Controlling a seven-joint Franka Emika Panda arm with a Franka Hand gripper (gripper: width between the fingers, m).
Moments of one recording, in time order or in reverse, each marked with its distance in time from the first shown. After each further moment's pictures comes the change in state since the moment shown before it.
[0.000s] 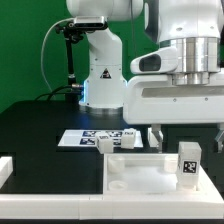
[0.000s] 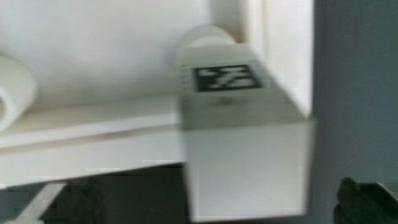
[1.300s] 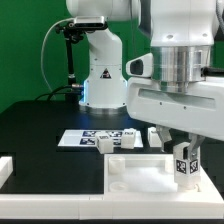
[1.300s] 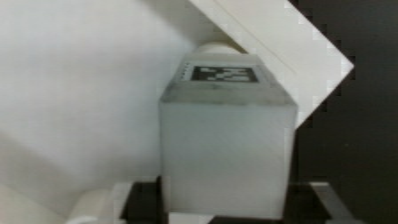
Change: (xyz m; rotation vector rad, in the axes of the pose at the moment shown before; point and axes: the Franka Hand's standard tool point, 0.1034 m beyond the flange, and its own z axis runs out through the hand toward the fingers) arm 0.000 -0.002 0.002 0.001 -0.040 0.995
